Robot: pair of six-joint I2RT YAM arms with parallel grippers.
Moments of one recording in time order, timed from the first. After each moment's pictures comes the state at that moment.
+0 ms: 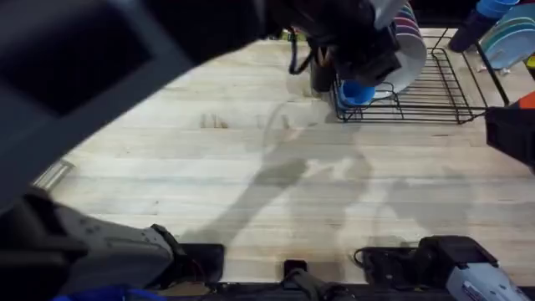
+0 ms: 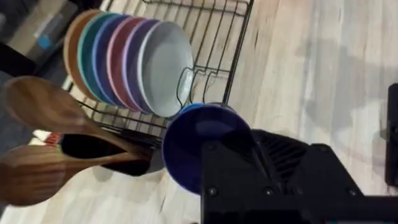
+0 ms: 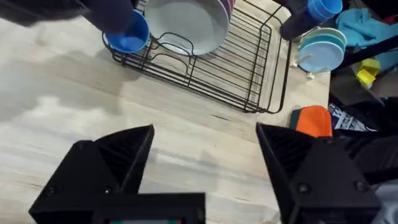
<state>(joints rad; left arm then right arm) -0.74 1.61 1.59 -0.69 0.37 0.44 0.00 0.75 1.38 -1.30 0.08 -0.42</state>
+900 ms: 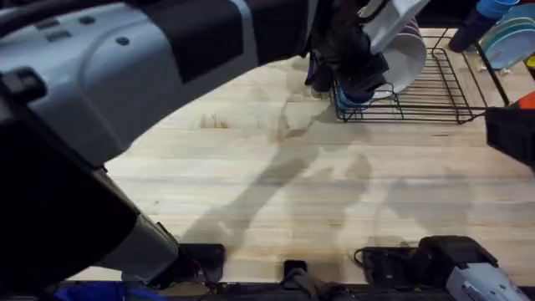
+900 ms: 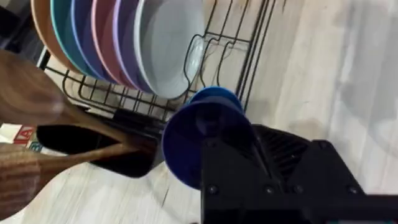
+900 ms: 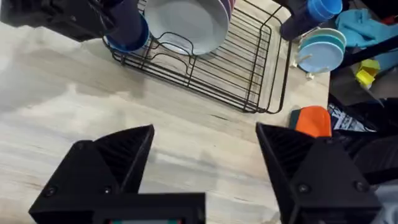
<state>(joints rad) -0.75 1.78 1.59 -0.62 0.31 0.43 0.00 0.75 1.38 -1.30 0.08 -0.43</state>
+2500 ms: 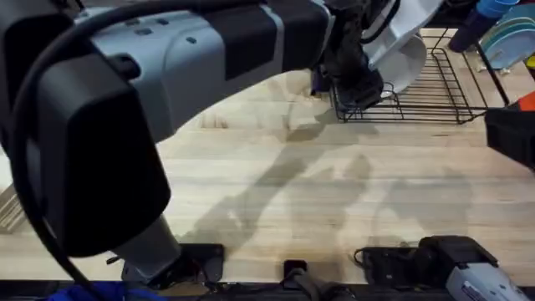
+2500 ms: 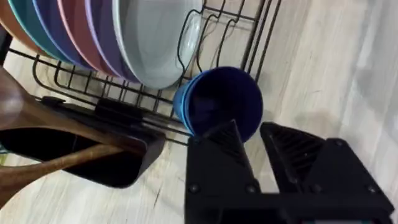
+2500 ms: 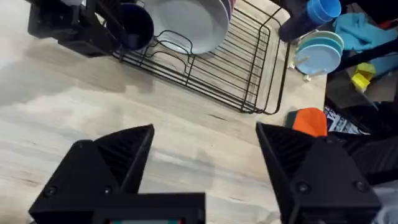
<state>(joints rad) -0.76 1.87 1.59 -0.60 0.28 0.42 0.00 0.75 1.38 -1.30 0.08 -0.46</state>
